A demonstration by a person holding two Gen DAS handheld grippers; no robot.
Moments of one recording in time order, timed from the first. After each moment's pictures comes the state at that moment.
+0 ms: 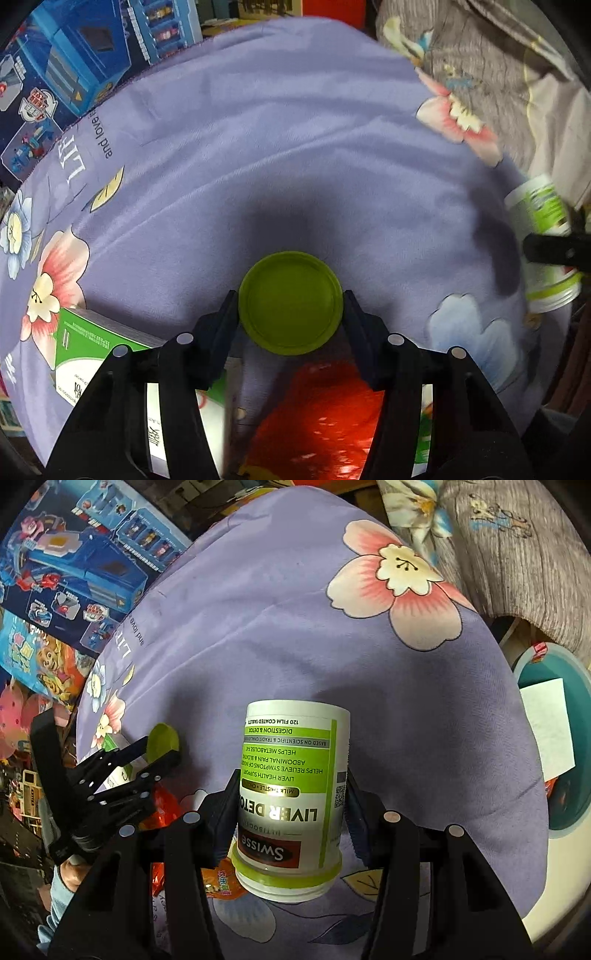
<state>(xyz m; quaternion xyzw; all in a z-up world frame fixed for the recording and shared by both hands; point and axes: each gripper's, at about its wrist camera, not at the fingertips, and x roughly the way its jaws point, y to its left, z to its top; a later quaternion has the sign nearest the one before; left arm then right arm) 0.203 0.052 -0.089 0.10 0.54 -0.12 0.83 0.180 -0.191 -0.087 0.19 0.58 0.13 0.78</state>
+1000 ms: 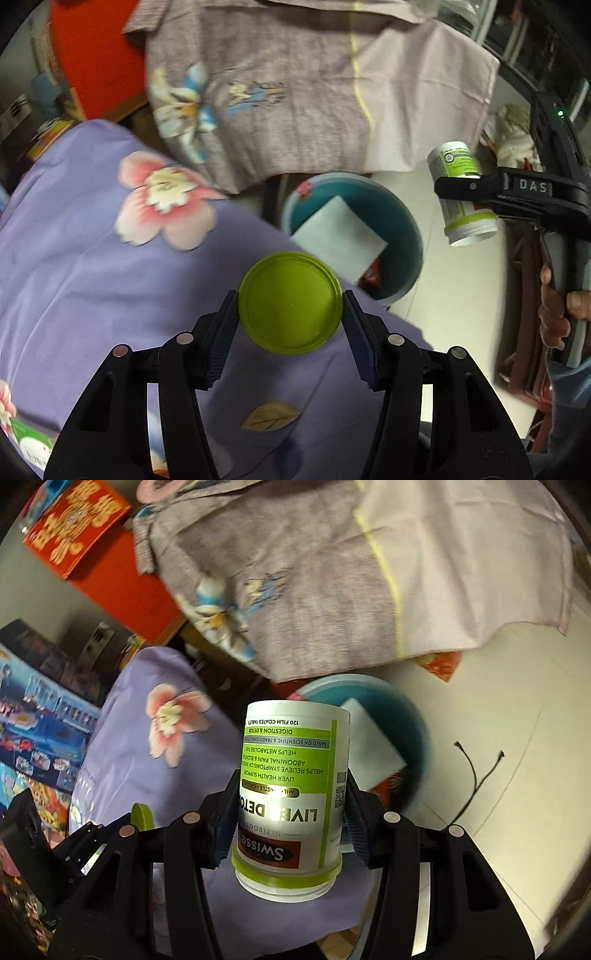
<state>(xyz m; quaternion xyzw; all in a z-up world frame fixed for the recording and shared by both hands) 0.148 -0.220 -0.037 0.15 0.49 -0.34 0.79 0.083 -0.479 -0.067 0.32 0.47 -0.06 0.82</state>
